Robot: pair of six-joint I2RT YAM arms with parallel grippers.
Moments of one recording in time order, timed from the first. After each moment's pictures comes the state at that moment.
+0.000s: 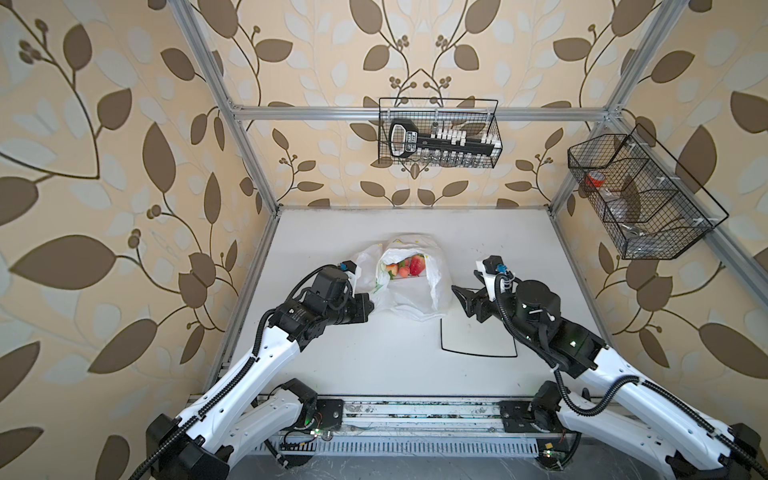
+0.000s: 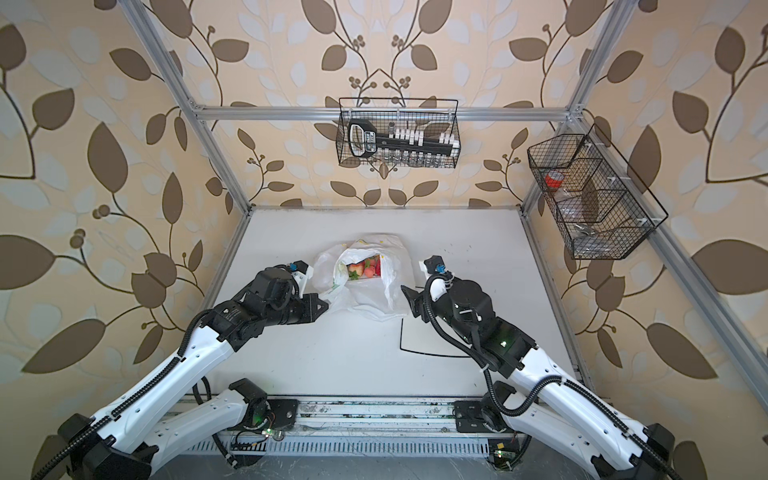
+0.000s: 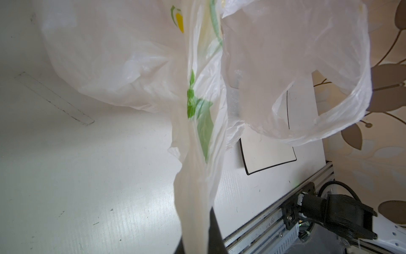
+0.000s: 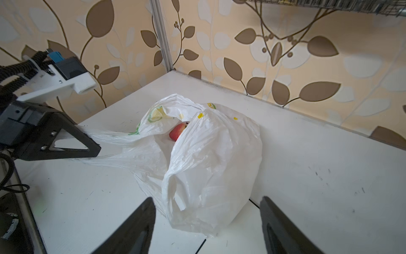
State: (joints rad) left arm -0.49 0.92 0.81 -0.68 0.26 -0.58; right arm 0.73 0.76 0.74 -0.25 0.17 0.05
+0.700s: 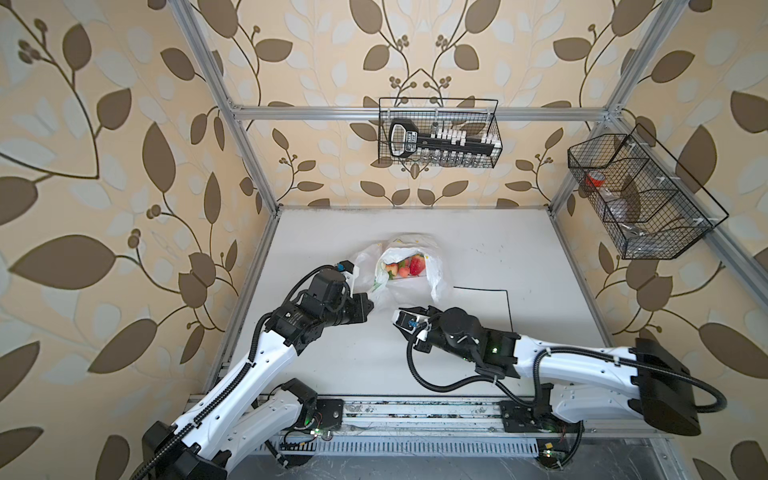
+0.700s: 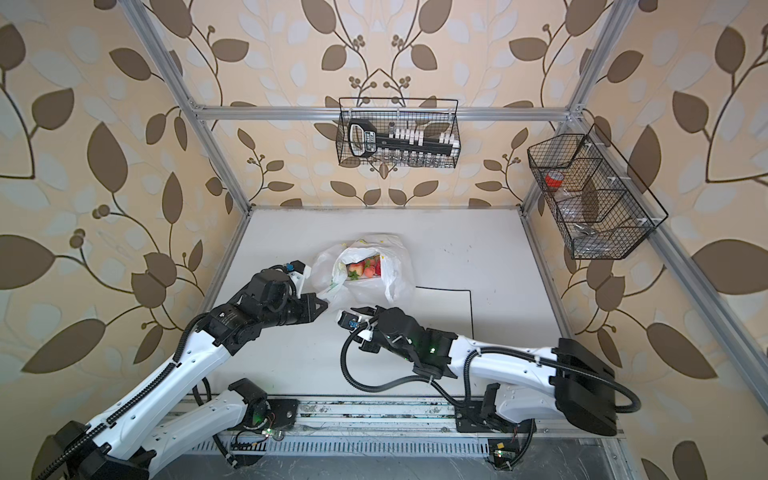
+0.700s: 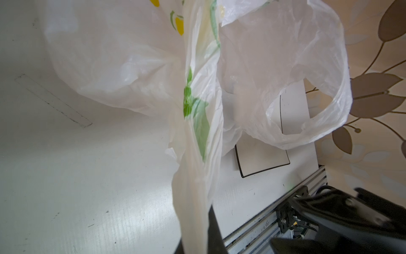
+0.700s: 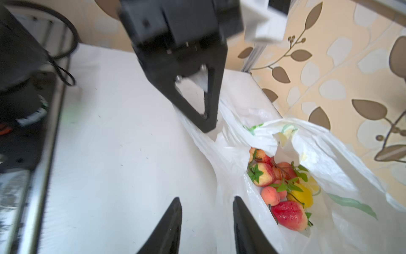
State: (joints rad) left arm -0.49 0.88 0.80 -0.66 0.26 -0.61; right arm 1.14 1.31 0.70 0.24 0.25 -0.40
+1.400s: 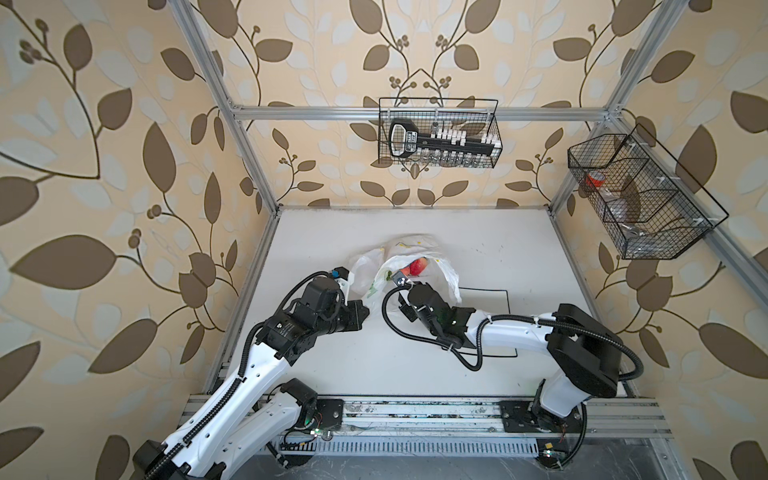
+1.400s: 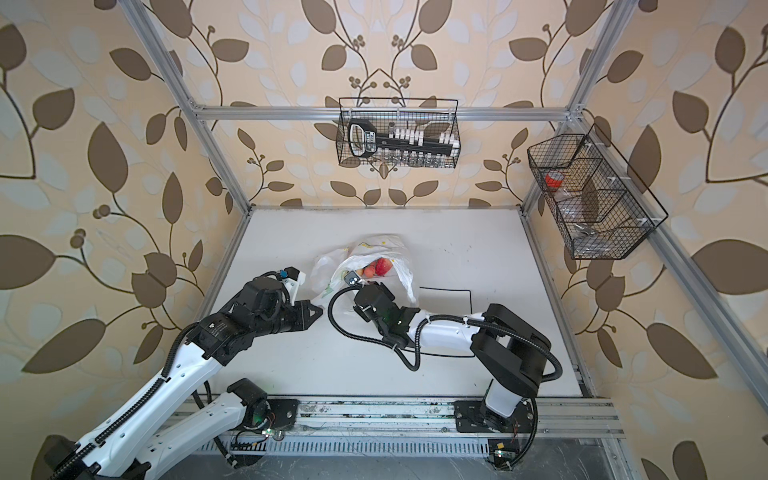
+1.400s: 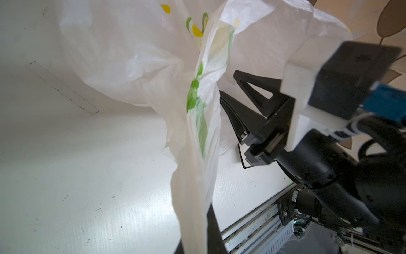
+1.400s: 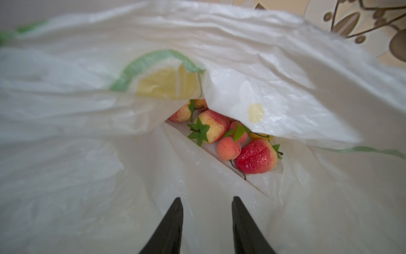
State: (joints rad) left arm -0.49 0.79 0.76 -0.72 0.26 -0.61; right arm 0.98 1.70 0.91 0.23 0.55 -0.10
